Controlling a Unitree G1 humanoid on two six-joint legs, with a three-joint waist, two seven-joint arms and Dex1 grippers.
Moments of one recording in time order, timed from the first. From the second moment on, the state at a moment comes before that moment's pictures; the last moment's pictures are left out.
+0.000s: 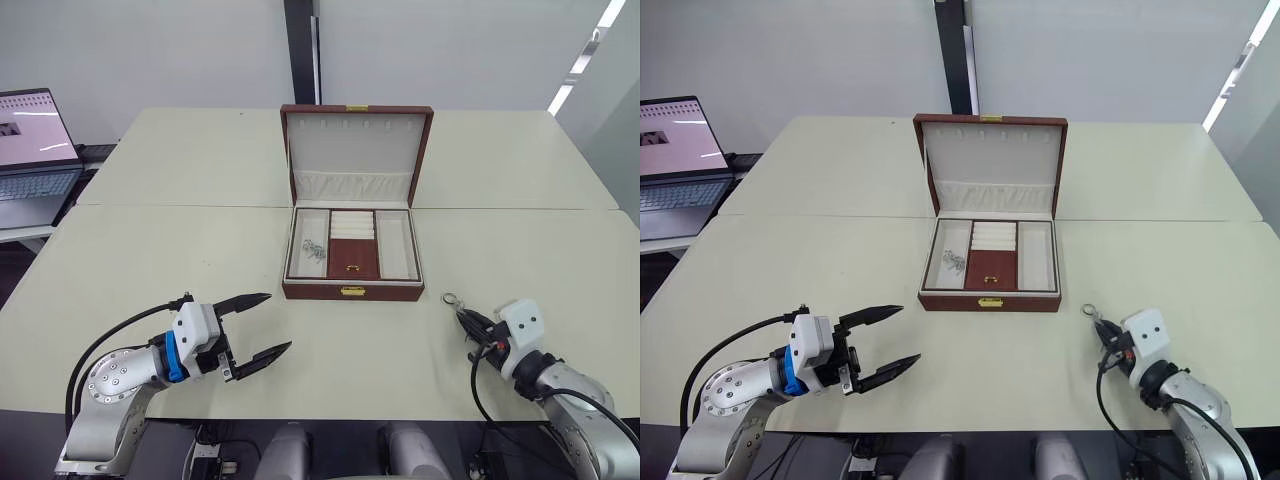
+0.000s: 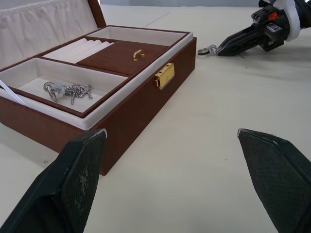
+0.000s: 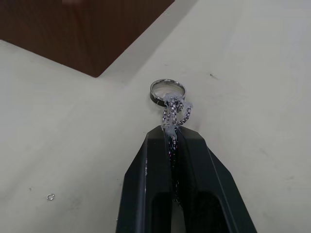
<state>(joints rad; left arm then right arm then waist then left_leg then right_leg) 0.15 0.62 0.11 -0.19 -0.45 -0.10 -1.08 0.24 -0.47 -0.14 -0.40 0.30 0.37 0.52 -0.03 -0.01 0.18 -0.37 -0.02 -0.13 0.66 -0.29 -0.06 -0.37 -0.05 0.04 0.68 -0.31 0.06</state>
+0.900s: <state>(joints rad) 0.26 0.52 0.16 -0.36 -0.47 0.00 -0.83 -0.36 -0.49 0.02 -0.34 0.39 0.62 0.51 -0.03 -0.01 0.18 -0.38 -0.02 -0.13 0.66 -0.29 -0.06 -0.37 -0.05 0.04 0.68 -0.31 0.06</state>
